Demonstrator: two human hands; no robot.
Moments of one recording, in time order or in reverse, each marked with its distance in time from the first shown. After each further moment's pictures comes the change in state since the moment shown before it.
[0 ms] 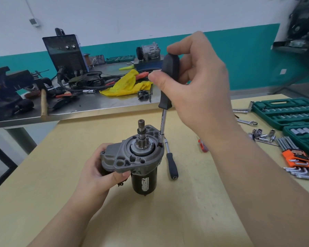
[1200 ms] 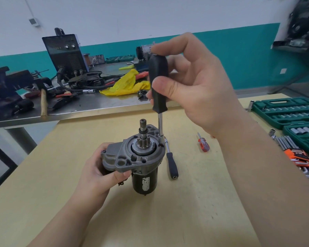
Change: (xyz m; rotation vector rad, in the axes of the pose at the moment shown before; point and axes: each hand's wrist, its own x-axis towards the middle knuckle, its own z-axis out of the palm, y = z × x) left_hand 0.000 0.001 0.001 0.012 -0.013 -0.001; right_hand 0.004 -0.003 -0.015 0.402 -0.399 0.024
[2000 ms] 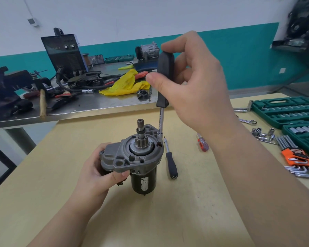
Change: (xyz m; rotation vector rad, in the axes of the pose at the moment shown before) left_hand 0.000 -0.001 -0.001 -0.009 0.007 0.013; right_hand 0.003 0.007 0.010 -0.385 0.310 0.000
